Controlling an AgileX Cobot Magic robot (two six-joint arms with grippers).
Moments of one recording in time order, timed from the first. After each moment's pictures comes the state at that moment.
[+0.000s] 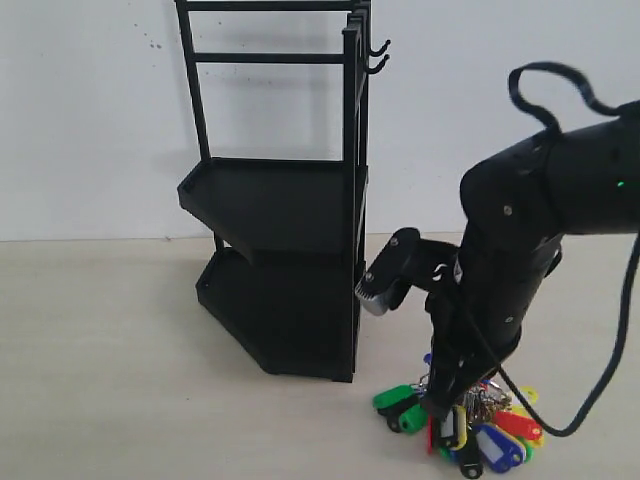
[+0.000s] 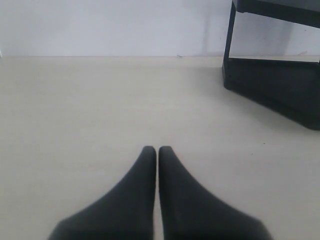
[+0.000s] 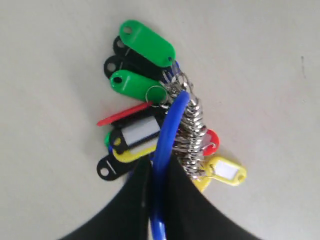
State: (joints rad) left arm 0.05 0.00 0.00 -0.07 0.33 0.09; right arm 0.42 1.75 -1.17 -0.15 0.82 -0.38
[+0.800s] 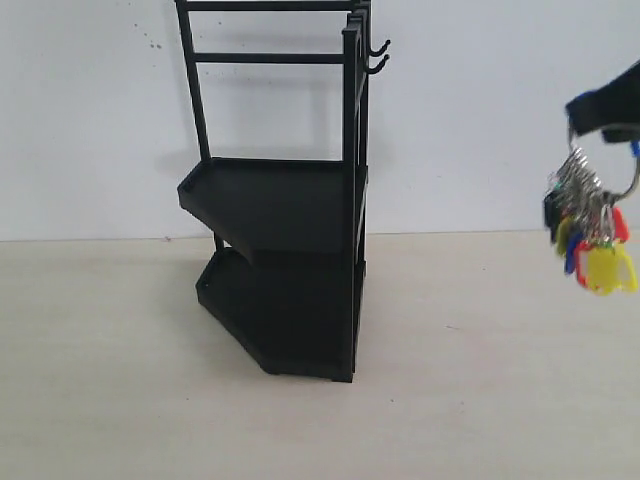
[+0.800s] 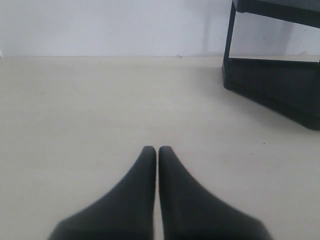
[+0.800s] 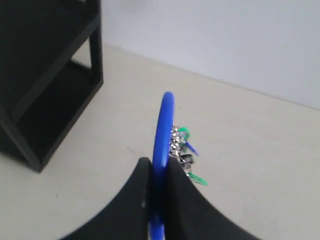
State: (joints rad) left arm 0.05 0.00 0.00 -0.07 0.33 0.09; right arm 0.17 1.15 -1.17 -0.13 0.72 0.02
